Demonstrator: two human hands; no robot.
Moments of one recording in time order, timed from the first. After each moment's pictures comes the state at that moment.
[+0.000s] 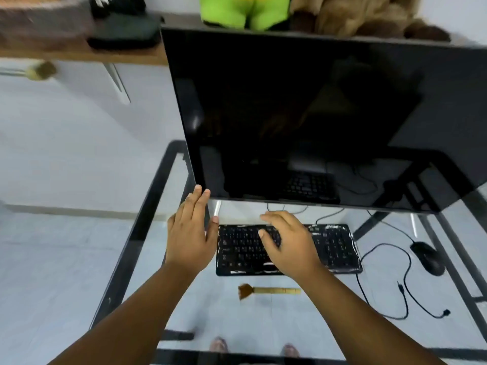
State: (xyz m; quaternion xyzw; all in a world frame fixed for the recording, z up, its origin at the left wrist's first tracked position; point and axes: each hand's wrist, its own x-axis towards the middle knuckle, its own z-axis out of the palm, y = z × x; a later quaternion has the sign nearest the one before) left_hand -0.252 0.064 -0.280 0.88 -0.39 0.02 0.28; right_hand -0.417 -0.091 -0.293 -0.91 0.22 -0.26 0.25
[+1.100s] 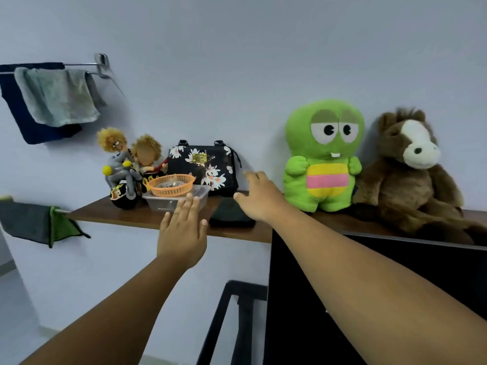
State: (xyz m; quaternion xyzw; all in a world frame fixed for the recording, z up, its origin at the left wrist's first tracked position) left_hand 0.008 0.080 -0.057 0.89 -0.32 0.24 0.23; right_hand -0.079 -0.090 0.033 -0.94 0.18 -0.23 0.16
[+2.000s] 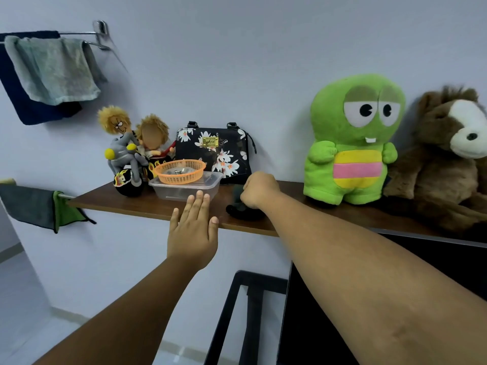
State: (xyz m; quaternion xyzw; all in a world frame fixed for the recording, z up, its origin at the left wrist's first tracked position) left_hand 0.039 0.074 -0.090 0.89 -0.32 0.23 0.23; right_hand -0.001 -0.083 0.019 -0.94 0.28 -0.14 0.17
